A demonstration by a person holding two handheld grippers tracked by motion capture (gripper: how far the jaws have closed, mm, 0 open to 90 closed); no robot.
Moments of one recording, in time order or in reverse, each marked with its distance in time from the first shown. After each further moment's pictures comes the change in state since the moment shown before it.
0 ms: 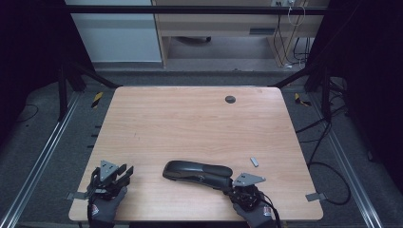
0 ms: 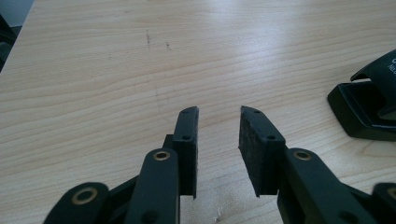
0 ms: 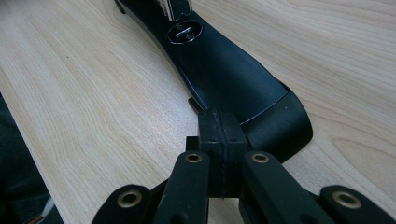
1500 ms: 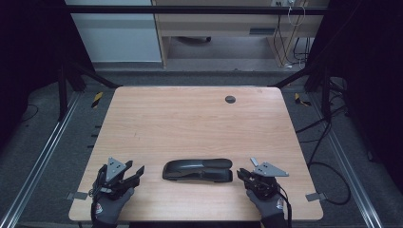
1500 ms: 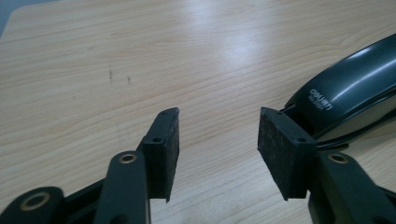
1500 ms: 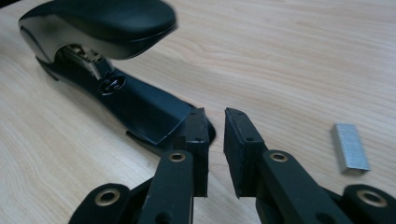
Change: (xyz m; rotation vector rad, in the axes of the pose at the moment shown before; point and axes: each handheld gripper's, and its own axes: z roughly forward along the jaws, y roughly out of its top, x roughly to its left) left arm -0.026 0.024 -0.011 -0.041 -0.094 0.091; right arm -0.042 0.004 -0.030 -0.187 -0.173 0.085
